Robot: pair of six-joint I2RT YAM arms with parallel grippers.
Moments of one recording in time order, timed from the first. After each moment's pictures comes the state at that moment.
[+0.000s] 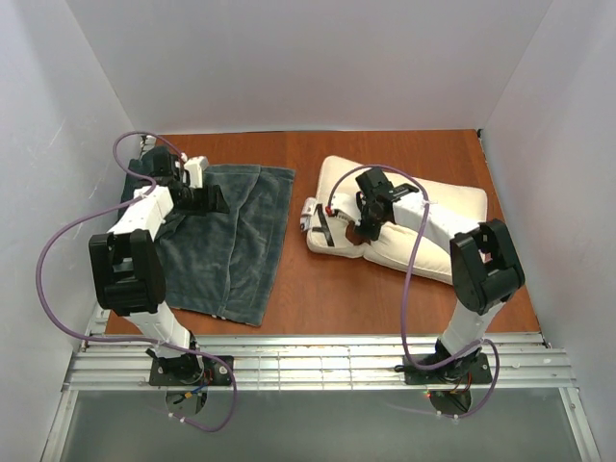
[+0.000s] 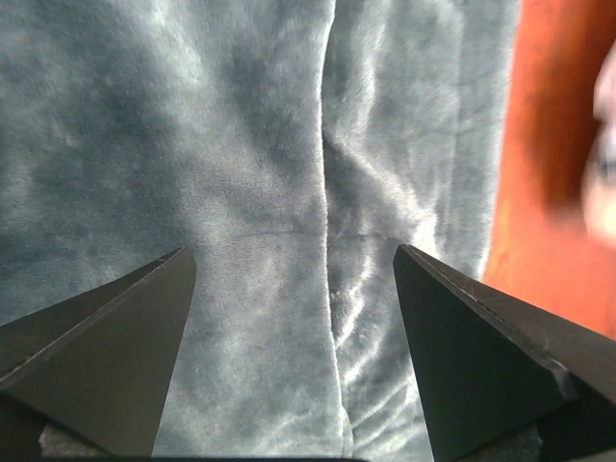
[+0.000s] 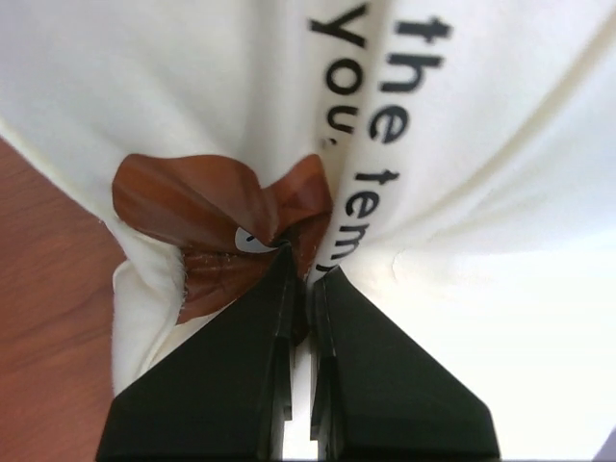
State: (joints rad) left arm 0.10 1.71 1.28 -0.62 0.45 0.08; right arm 0.49 1.78 1.25 -0.62 -0.06 -0.82
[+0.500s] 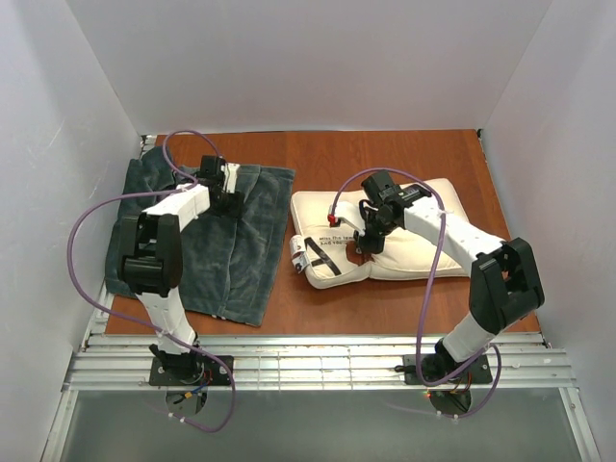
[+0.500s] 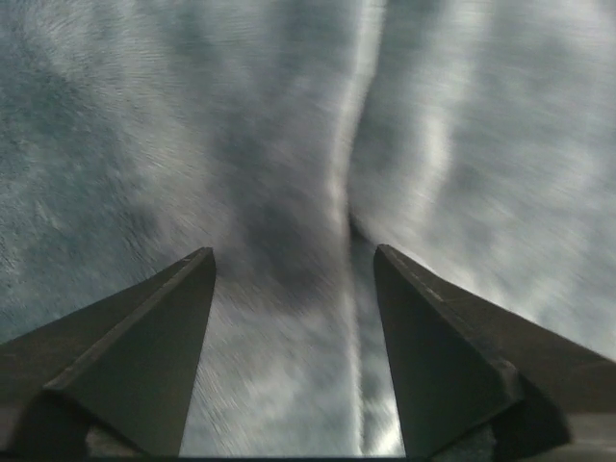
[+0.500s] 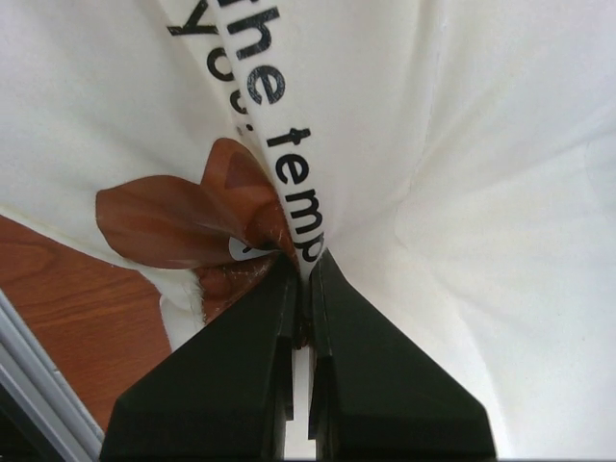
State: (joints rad) left arm -0.13 1.85 1.28 -0.48 0.04 0.07; right arm 0.54 1.61 1.22 -0.84 -0.26 -0.84
